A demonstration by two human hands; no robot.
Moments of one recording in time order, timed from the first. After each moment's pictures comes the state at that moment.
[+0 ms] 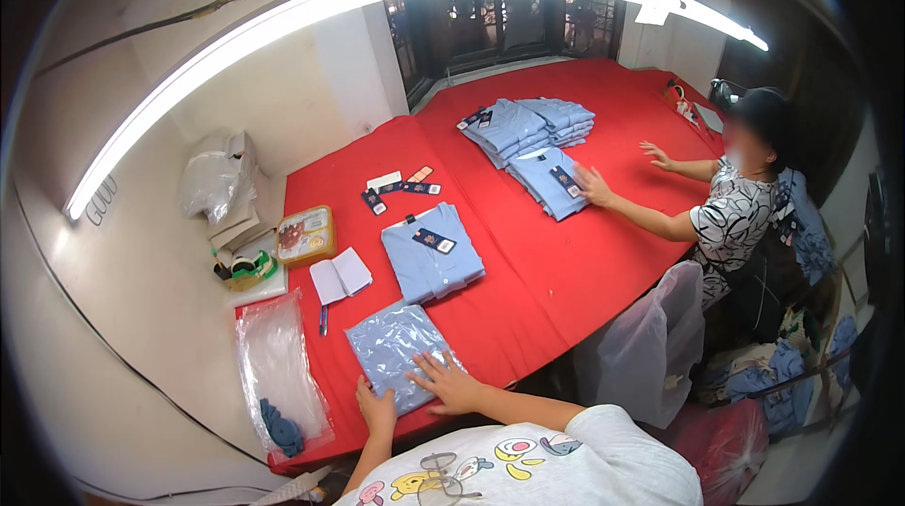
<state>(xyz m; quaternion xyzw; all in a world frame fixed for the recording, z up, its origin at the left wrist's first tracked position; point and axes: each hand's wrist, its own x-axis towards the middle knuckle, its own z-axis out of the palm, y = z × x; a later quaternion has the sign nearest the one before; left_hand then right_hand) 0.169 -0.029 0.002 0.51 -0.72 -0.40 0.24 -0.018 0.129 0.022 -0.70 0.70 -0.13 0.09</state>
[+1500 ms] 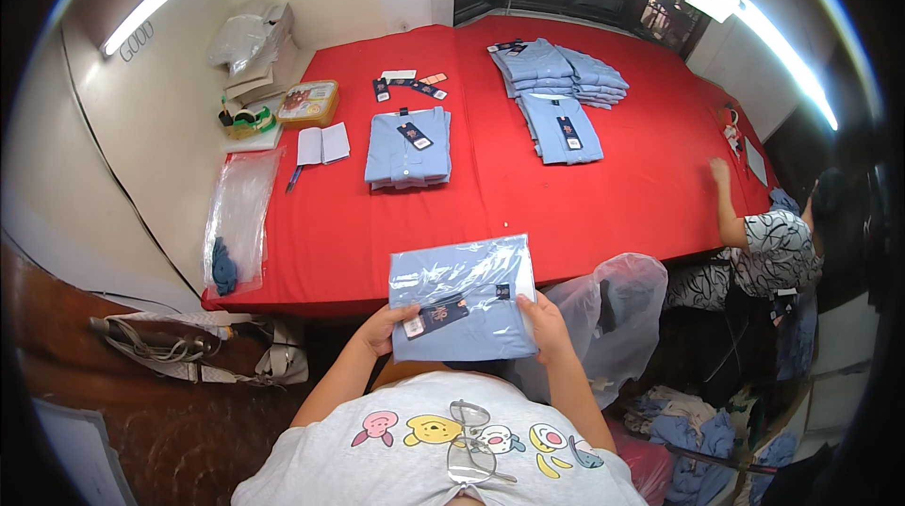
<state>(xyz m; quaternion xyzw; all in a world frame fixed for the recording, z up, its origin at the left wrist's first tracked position) 0.096 0.193 0.082 0.28 -0.30 -0.91 0.03 -0.147 0.438 0.139 -0.07 0.53 -0.69 0.49</state>
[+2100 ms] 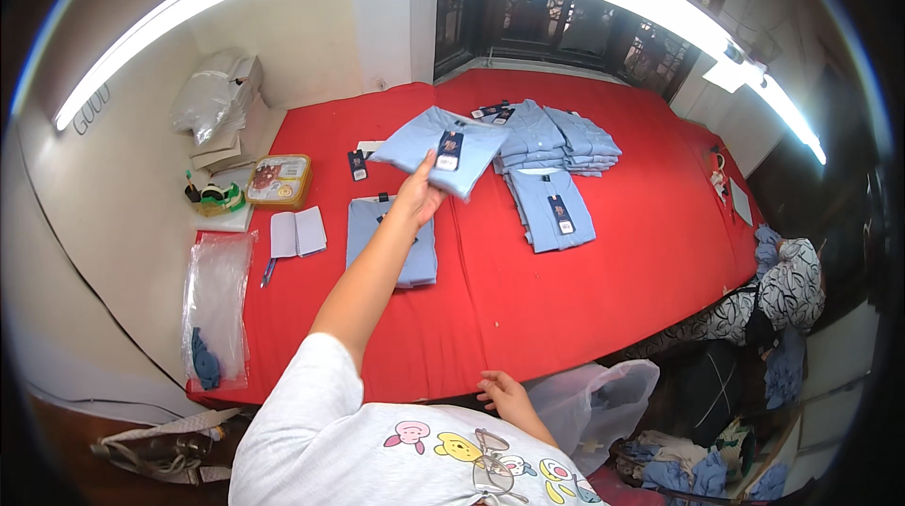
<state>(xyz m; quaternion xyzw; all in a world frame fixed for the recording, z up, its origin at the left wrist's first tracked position) -0.311 -0.094 0.194 0.10 -0.30 -0.92 0.24 -0.186 0.354 0.086 -0.12 0.72 -0.52 0.45</state>
